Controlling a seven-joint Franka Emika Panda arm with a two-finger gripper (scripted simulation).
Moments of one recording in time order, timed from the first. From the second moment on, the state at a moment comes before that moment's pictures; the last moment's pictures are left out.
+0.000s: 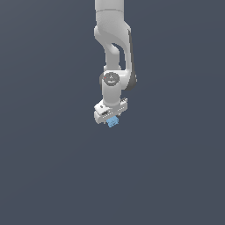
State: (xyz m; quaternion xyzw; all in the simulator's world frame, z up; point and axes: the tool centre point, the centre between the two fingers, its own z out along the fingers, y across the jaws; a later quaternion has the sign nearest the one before) arm -0.098 -0.004 0.043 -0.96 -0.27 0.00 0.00
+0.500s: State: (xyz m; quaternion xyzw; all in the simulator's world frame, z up) arm -0.096 -0.005 0.041 -0.96 -0.27 0.00 0.00
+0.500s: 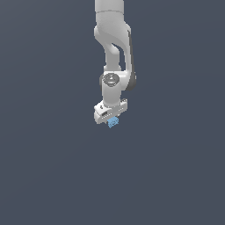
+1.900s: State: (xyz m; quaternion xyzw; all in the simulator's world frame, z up) arm -0.057 -0.074 0.171 -0.96 -0.27 0.00 0.00
